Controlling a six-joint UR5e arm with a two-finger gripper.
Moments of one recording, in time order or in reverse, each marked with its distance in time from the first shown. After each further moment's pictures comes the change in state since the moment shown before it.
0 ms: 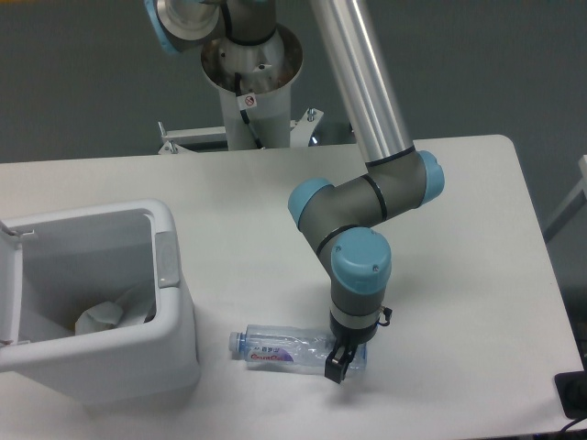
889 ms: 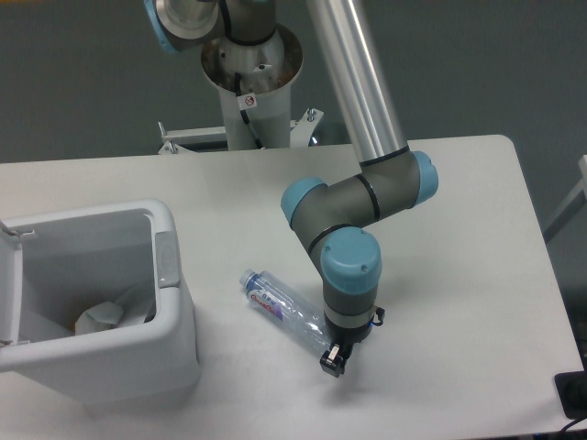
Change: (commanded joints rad) arm -0.037 0.009 -0.002 0.000 0.064 0.041
